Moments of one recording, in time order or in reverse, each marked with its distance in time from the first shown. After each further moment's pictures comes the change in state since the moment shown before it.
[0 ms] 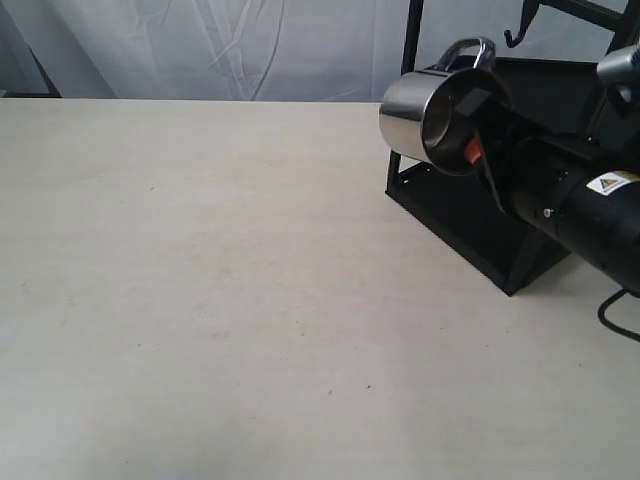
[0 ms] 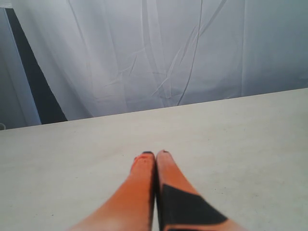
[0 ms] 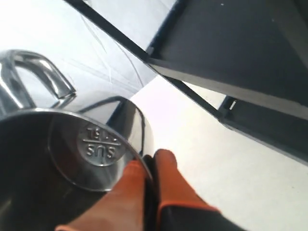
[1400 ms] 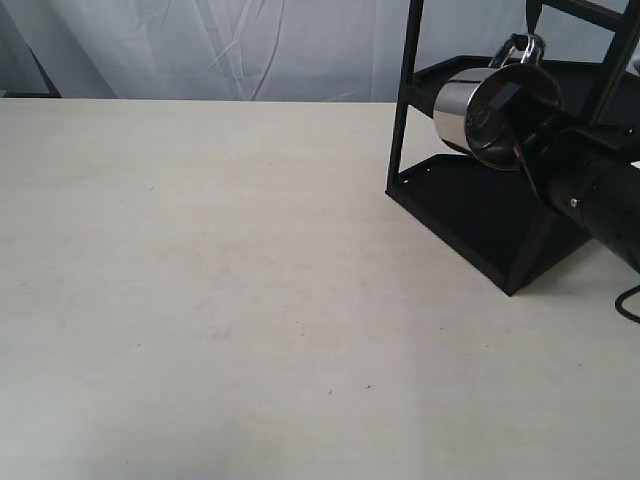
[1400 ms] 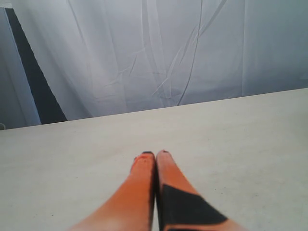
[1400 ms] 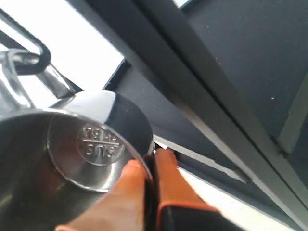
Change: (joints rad) left arm 0.000 0.000 0.000 0.000 0.000 0.000; right arm -0.019 -0.007 -0.024 0.409 -0.099 -0.438
